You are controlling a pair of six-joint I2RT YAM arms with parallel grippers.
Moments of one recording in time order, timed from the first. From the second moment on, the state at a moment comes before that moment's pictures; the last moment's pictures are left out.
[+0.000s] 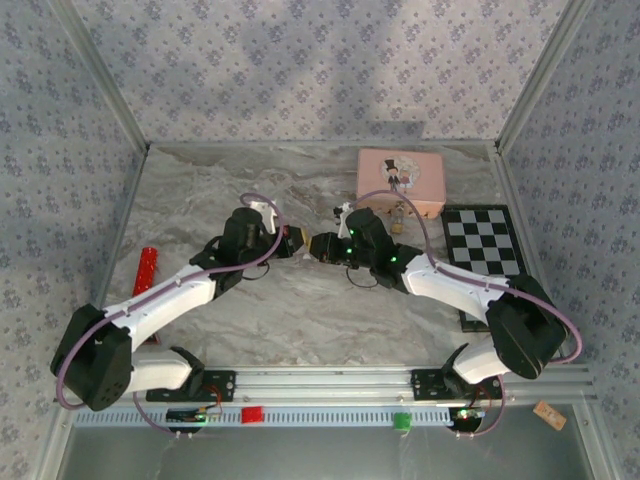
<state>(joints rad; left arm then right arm) -0.63 1.24 0.74 0.05 0.22 -0.74 0.76 1.44 0.86 0.09 -0.24 0.84</state>
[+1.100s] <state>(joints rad) -0.74 1.15 0.64 0.44 0.10 -1.17 0.69 1.40 0.50 1.01 -0.24 1.14</state>
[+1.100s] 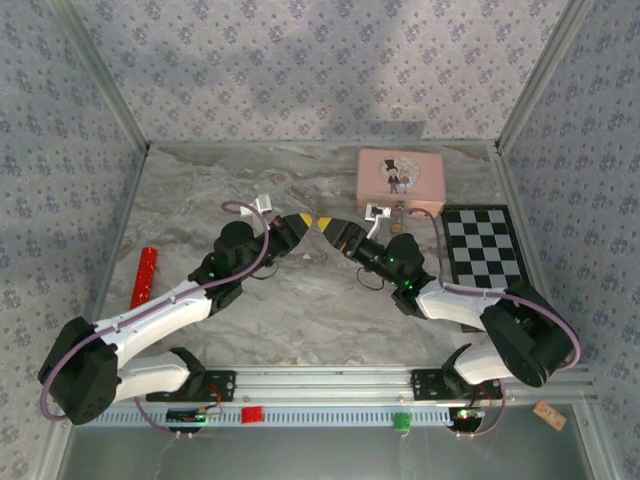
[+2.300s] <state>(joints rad) -0.73 1.17 0.64 0.47 0.08 -1.07 0.68 1.52 0.58 1.20 -0.40 1.26</state>
